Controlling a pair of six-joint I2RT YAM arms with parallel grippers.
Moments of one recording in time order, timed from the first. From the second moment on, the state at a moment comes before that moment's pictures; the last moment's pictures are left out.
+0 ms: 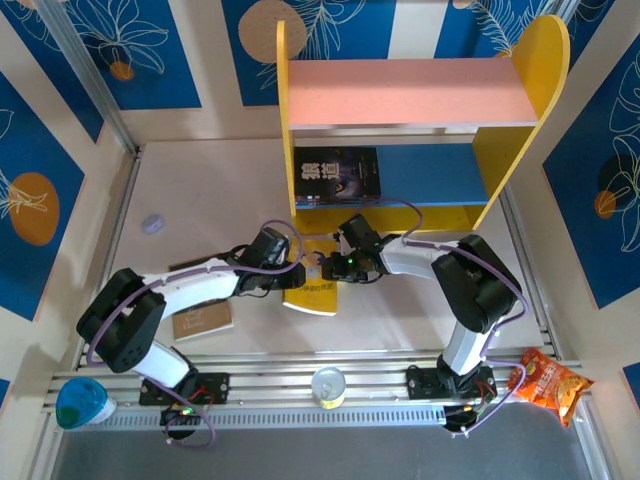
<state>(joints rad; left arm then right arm) -0.71 1.50 0.77 -0.23 0.13 -0.68 0.63 1.74 0.90 -0.24 -0.34 0.61</state>
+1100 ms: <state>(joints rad) -0.72 1.41 0.77 -0.18 0.18 -0.65 0.53 1.36 0.66 -0.23 -0.31 0.60</state>
